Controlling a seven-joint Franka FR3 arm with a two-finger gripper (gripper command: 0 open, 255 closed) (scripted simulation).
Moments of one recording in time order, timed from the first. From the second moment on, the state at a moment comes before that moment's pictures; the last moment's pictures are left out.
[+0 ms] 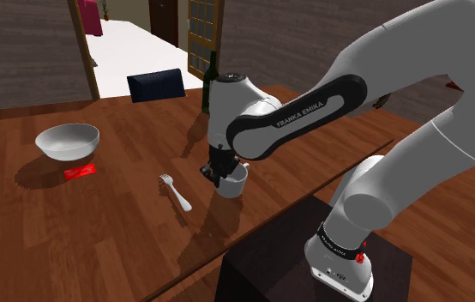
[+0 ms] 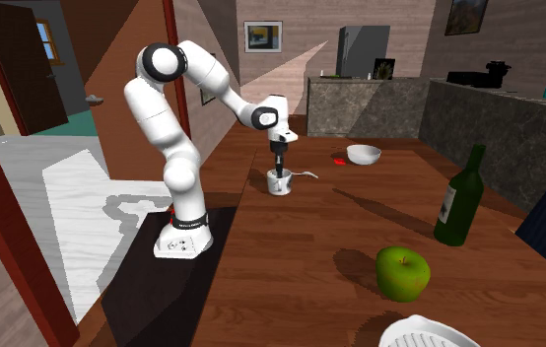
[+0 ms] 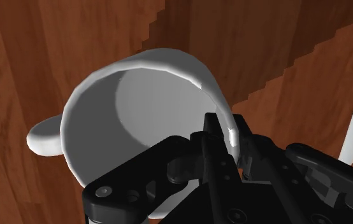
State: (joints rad) arm 0.04 -0.34 0.44 -2.63 0.10 2.32 0.60
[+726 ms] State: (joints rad) arm 0.04 -0.34 0.44 -2.63 0.10 2.32 0.60
